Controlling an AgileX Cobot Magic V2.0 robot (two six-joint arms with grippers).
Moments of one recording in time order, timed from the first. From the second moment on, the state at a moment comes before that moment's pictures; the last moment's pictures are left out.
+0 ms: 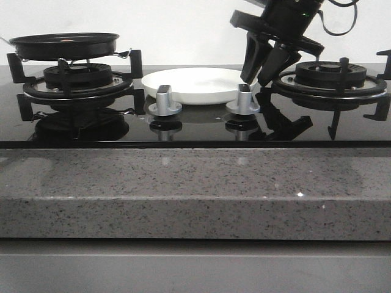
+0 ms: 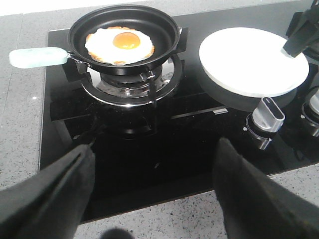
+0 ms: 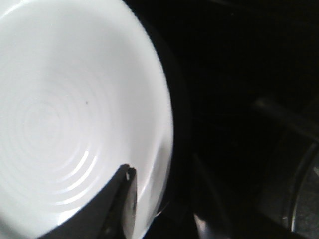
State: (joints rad) left arm -0.28 0.72 -0.81 -0.05 0.64 0.05; right arm 0.17 2.24 -2.20 0.40 1.24 -0.14
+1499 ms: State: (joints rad) left arm -0.28 0.72 -0.81 -0.05 0.64 0.05; right arm 0.17 2.16 -2.18 0.41 1.24 -0.13
